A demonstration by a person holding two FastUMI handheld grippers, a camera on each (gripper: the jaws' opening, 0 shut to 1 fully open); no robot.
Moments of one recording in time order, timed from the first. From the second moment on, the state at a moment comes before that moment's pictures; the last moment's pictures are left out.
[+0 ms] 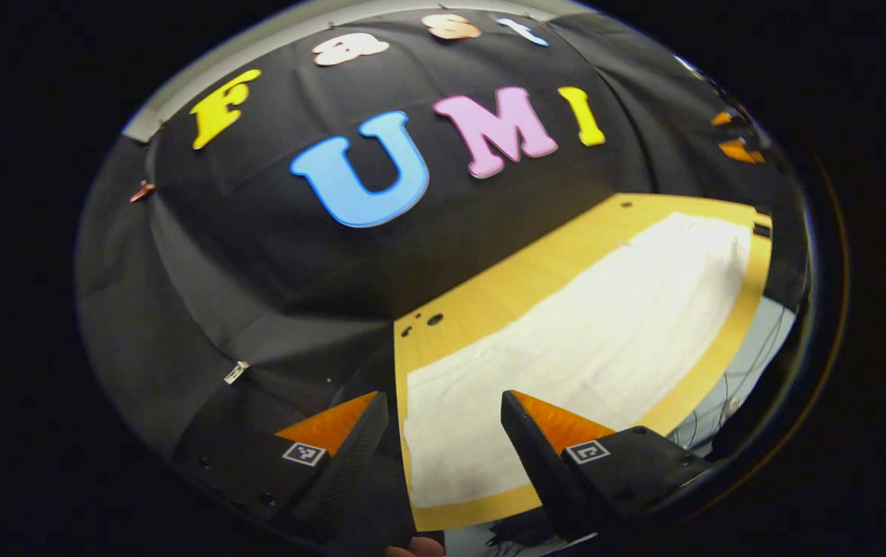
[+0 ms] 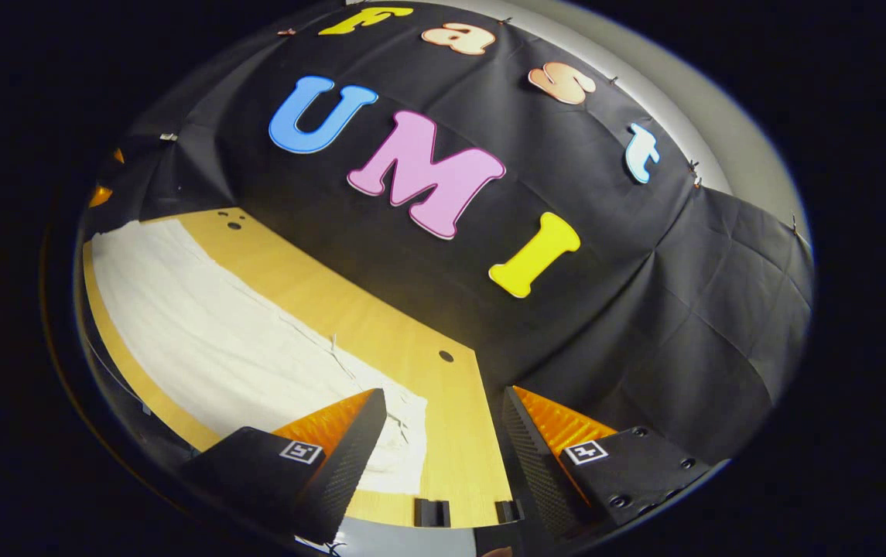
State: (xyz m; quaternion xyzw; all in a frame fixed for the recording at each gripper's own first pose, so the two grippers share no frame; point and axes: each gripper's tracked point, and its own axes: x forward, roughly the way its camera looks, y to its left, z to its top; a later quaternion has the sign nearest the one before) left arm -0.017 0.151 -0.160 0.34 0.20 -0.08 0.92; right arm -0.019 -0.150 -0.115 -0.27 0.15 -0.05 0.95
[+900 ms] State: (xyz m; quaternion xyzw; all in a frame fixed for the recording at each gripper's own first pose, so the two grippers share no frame) left arm 0.005 0.240 -0.318 0.60 0.35 -0.24 0.68; right arm -0.045 -0.167 -0.167 -0.32 0.22 -0.05 0.92
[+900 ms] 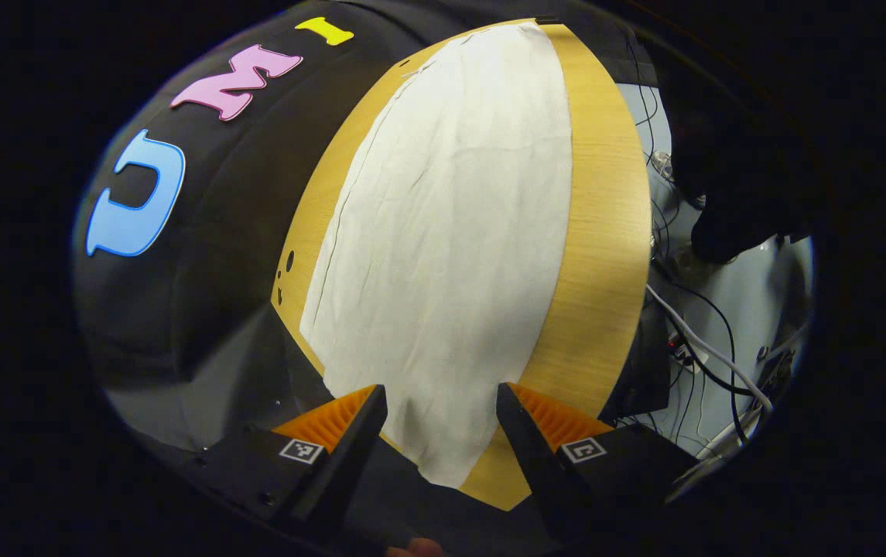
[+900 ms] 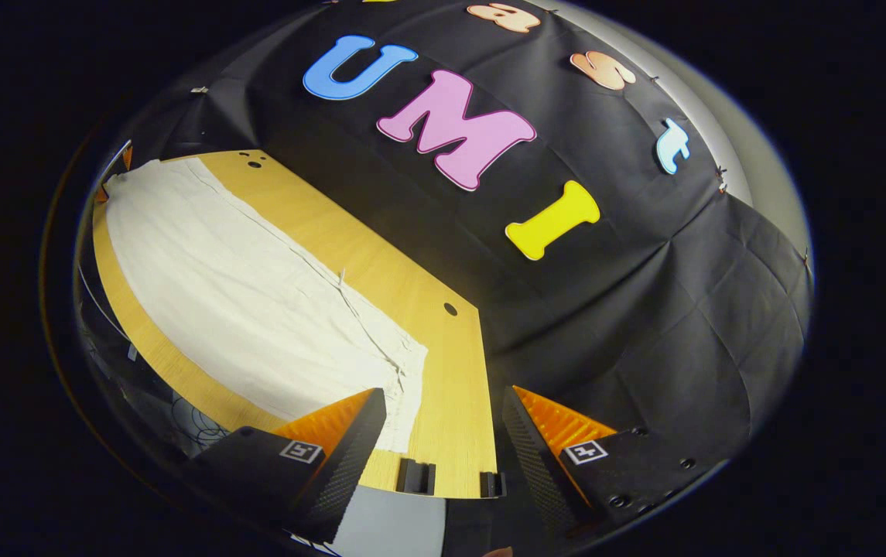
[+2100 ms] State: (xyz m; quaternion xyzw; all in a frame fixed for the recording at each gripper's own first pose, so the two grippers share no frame) left arm 0.031 0.236 -0.343 0.59 0.42 -0.23 0.65; right arm -0.029 -0.209 -0.375 -0.57 0.33 0.19 0.73
